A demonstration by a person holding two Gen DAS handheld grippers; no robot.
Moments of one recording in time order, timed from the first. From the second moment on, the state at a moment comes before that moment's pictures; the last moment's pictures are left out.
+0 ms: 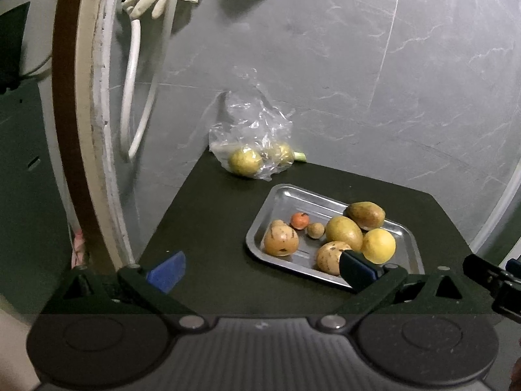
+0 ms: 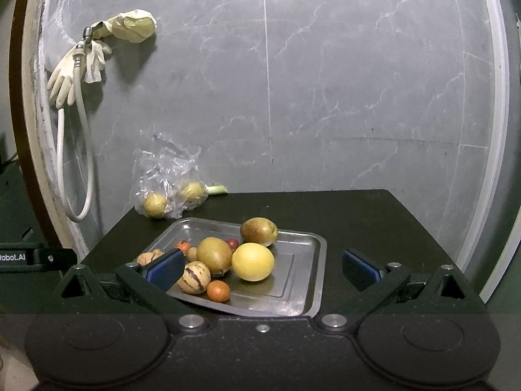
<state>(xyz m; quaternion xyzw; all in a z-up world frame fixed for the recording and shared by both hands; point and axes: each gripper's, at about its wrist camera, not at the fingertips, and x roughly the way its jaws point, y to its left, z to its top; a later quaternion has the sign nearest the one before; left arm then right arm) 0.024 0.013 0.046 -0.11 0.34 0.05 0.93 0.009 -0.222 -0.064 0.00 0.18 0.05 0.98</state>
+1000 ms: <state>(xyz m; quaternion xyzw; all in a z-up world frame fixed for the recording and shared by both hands) 0.024 0.054 0.024 -0.06 0.31 -0.05 0.95 -0.015 -0.171 -0.079 0.01 0.19 0.00 0.98</state>
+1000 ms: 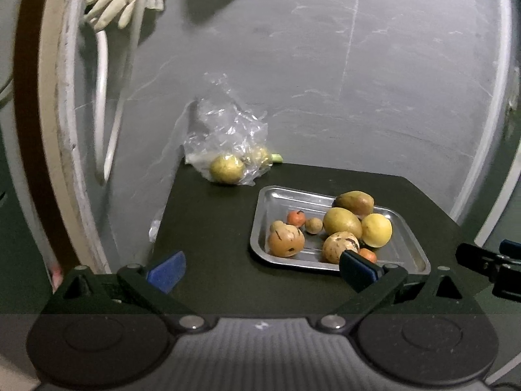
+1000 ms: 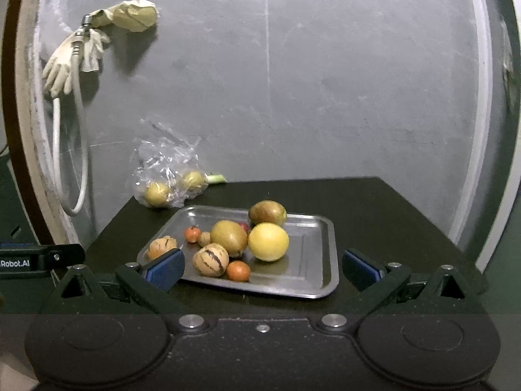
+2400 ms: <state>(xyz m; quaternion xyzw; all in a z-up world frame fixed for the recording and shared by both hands) 0.003 0.066 0.017 -0.02 0.30 -0.11 0.95 -0.044 -0.150 -0.091 -0.01 0.19 -0.05 0.98</state>
